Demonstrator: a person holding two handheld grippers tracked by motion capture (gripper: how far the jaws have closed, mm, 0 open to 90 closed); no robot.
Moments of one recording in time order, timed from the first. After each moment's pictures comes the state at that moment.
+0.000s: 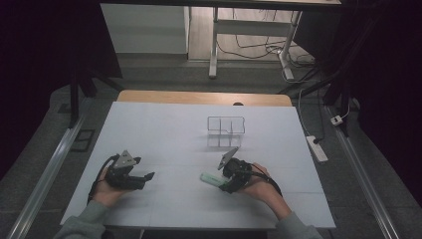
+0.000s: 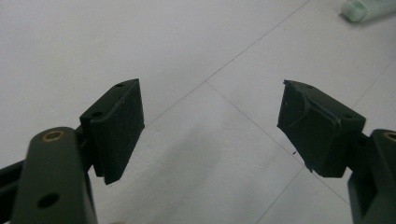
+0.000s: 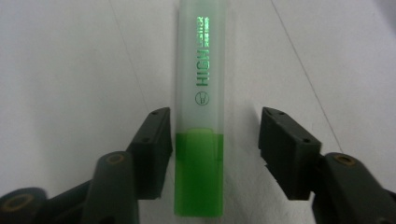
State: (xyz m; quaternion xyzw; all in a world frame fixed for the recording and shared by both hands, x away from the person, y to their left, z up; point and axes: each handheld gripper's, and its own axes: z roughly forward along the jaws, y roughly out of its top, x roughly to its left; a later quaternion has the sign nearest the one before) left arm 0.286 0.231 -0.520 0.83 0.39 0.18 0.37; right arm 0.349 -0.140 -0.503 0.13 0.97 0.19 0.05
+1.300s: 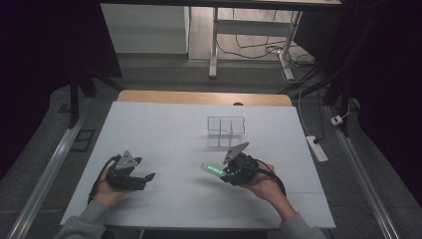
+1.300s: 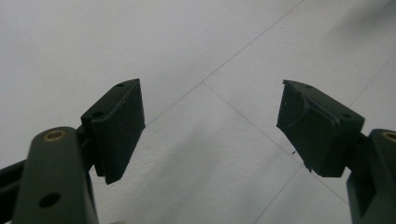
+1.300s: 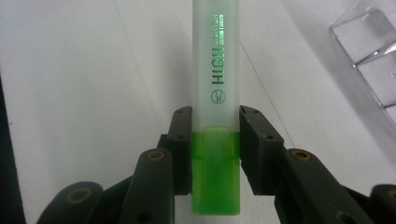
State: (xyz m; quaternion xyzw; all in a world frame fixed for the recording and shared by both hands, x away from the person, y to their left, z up) left arm 0.283 0.226 -0.518 0.84 0.37 0.19 0.36; right arm 0.339 -0.149 -0.463 0.14 0.95 0.26 0.07
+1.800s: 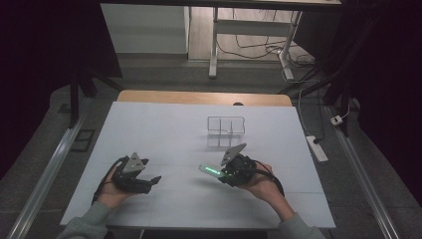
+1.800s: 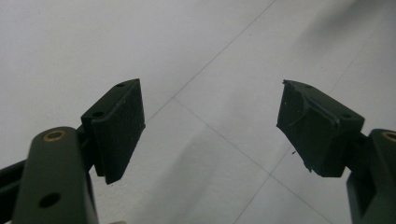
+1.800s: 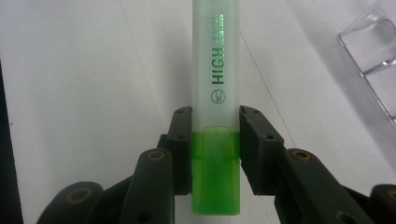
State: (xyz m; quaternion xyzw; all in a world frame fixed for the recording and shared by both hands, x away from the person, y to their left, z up) left arm 0.279 0.205 -0.508 0.85 0.33 0.19 0.35; right arm 0.337 -0.142 -0.467 0.13 0.95 0.26 0.07
